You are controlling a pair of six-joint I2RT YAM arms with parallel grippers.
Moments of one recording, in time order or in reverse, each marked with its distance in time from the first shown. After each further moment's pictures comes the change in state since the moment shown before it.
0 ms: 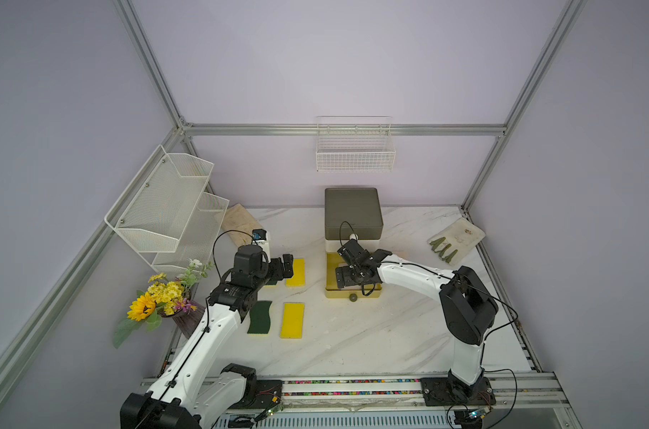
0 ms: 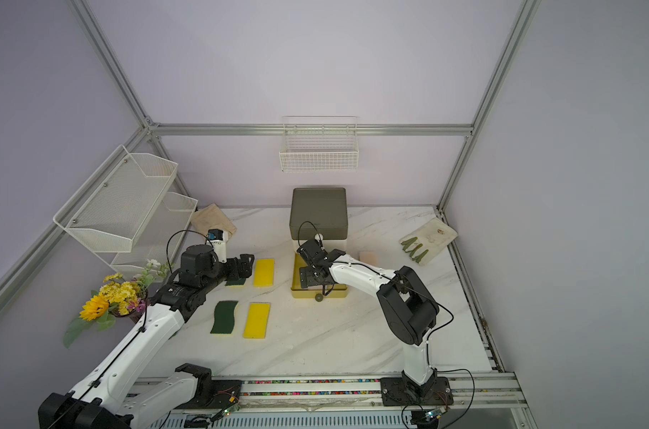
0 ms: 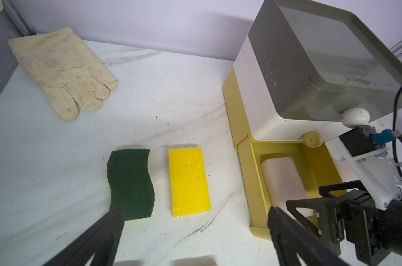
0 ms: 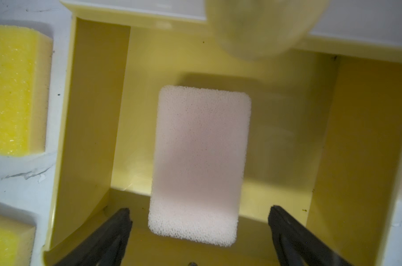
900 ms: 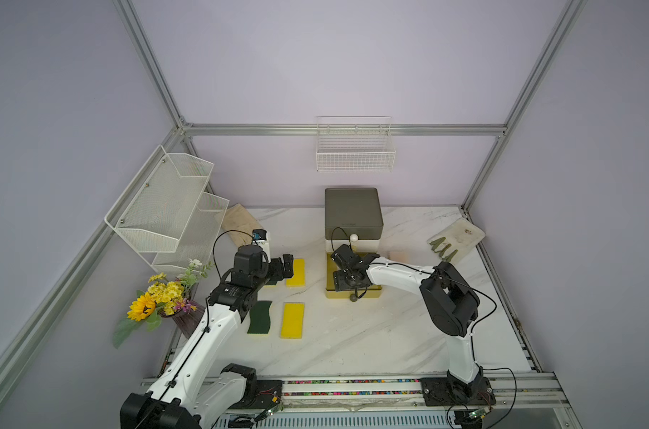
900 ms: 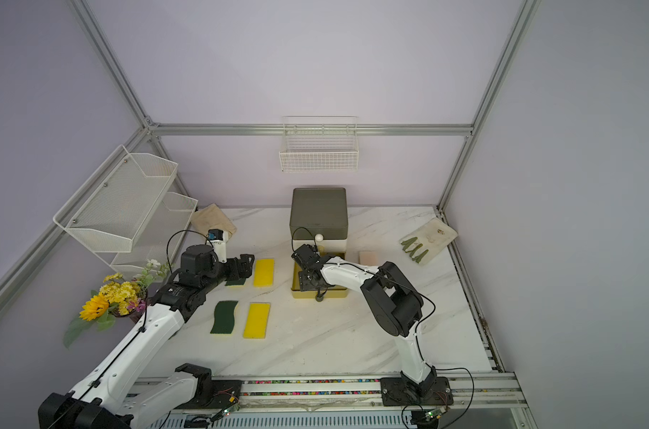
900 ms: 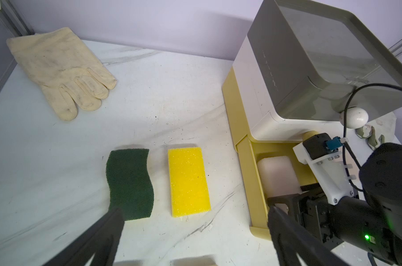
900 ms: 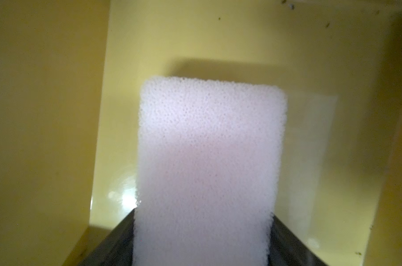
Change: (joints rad) left arm 0.000 0.000 0.000 0.000 0.004 0.000; right arm 0.017 0.121 0.035 0.047 0.023 0.019
